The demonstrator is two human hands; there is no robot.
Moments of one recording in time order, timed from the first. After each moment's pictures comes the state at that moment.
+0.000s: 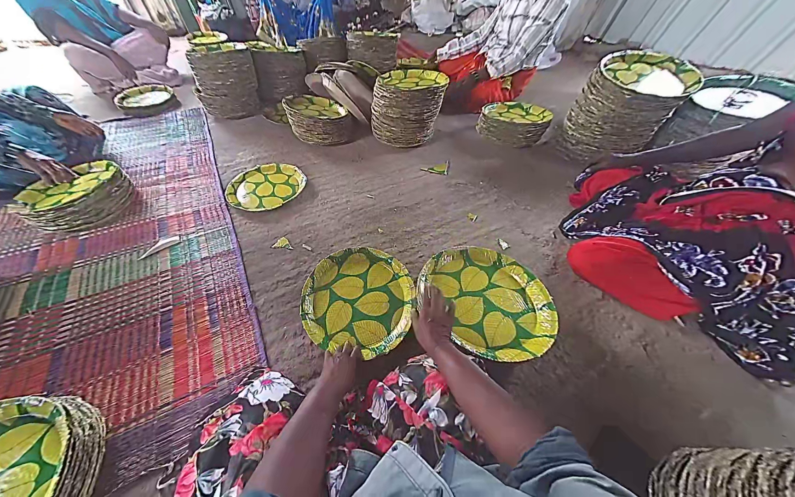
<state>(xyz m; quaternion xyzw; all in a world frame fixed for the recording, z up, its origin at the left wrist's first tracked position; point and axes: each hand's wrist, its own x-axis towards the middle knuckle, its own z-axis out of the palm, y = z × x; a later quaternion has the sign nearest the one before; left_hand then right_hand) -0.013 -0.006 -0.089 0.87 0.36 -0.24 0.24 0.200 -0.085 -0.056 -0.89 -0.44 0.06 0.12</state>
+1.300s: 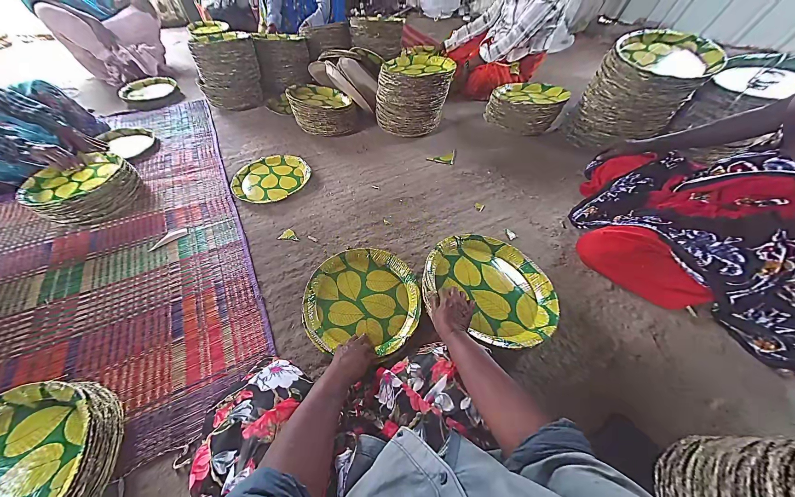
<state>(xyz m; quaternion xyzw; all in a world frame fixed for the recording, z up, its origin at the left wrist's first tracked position) -0.010 -0.004 -0.096 0.88 0.32 -0.21 0.29 0.214 -0.094 -0.047 -0.93 -0.35 0.06 0.11</state>
